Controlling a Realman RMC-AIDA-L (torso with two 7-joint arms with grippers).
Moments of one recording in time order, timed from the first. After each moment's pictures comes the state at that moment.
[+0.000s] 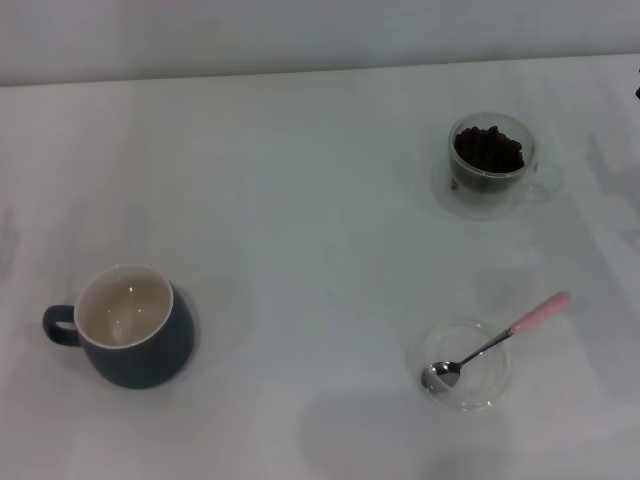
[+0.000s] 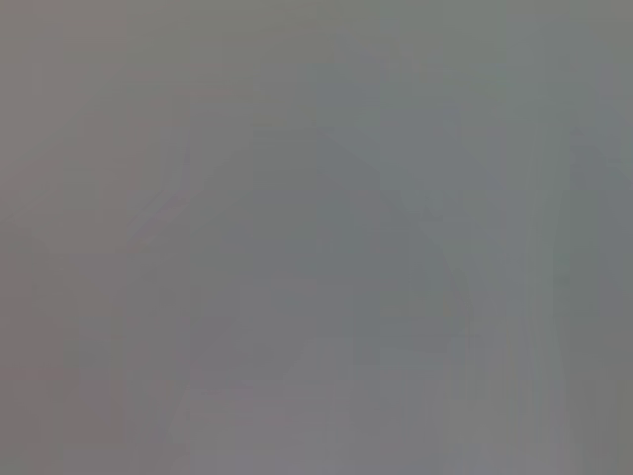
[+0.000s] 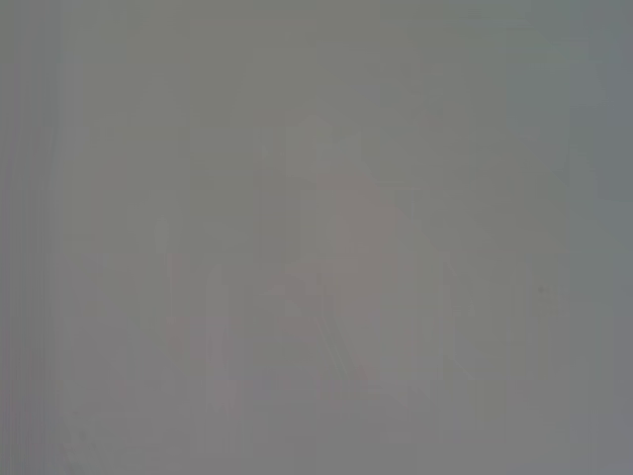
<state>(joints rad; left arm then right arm) -0.34 -2.09 1.11 0.02 0.32 1.48 -0.17 0.39 2.01 -0.19 0.02 1.97 1.32 -2.85</state>
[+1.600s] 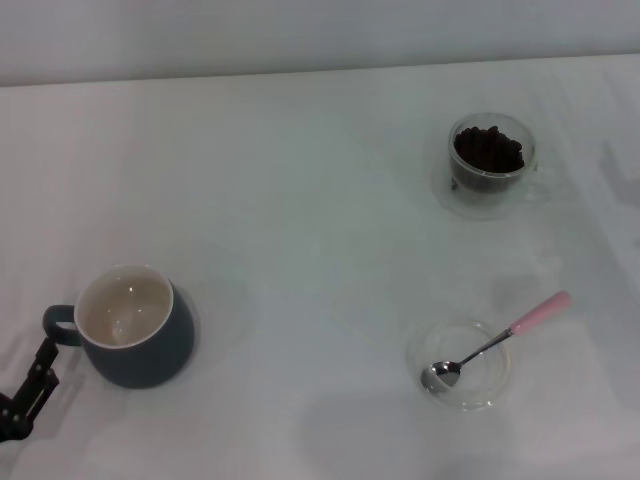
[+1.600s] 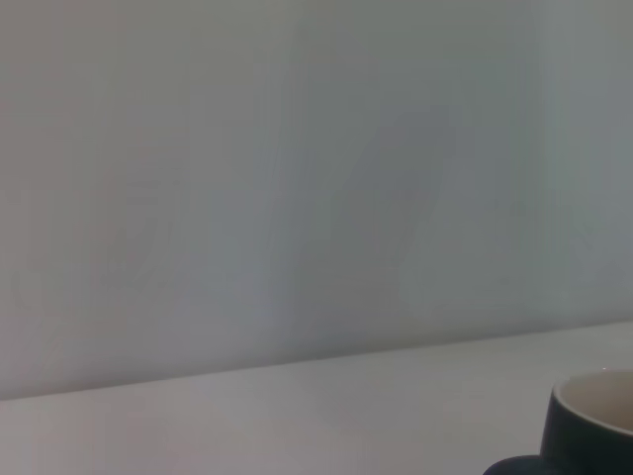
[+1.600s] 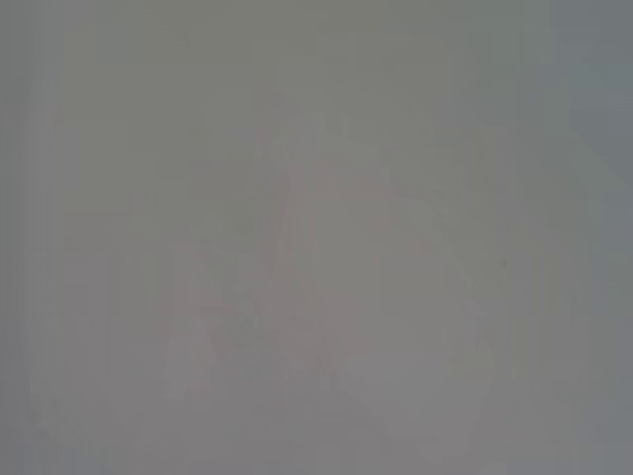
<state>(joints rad) -0.15 -2.08 1.15 -0.10 0.73 1.50 -0.21 0.36 2.01 -0.19 0.01 1.97 1.30 -2.85</state>
